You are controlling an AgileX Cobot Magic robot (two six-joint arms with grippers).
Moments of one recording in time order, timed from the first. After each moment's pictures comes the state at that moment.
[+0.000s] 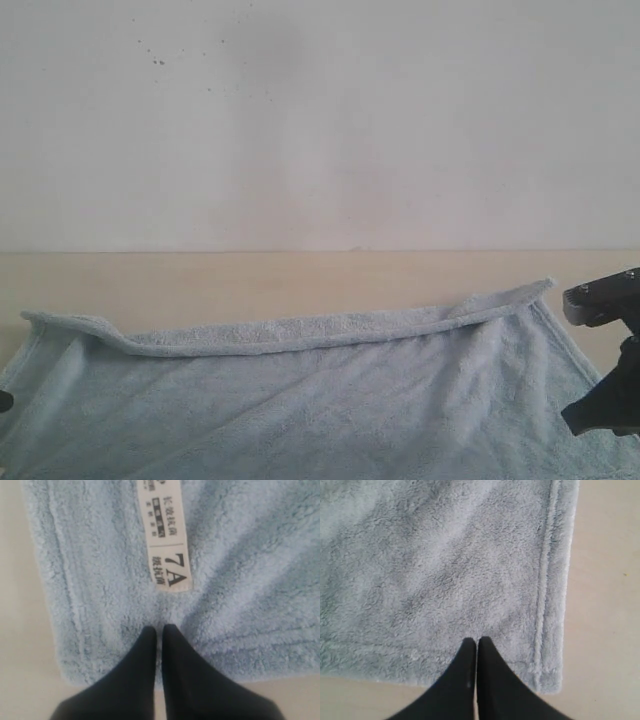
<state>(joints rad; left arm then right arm) -0.18 1.64 -0.58 0.52 0.55 -0.46 0.08 1.60 -0.78 -0.01 0.43 -0.24</state>
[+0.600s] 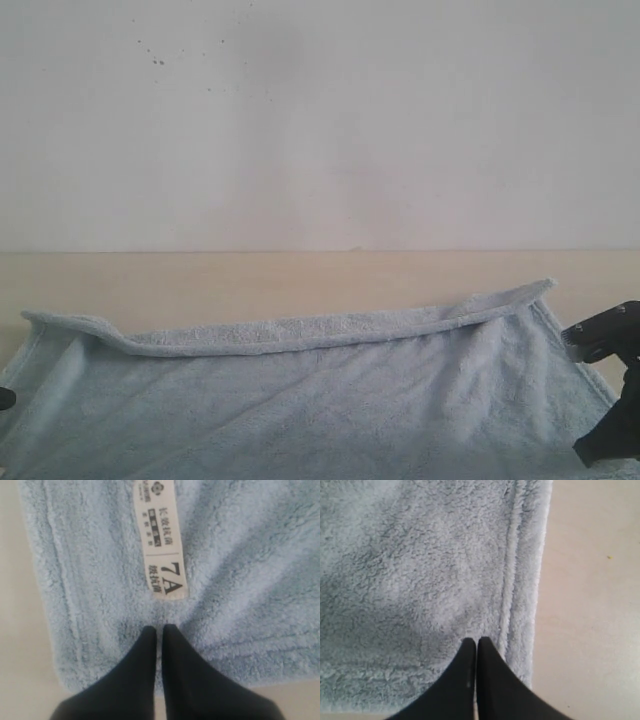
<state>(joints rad) -0.18 1.64 -0.58 0.52 0.53 -0.46 0.08 1.76 -0.78 -0.44 0.37 0.11</state>
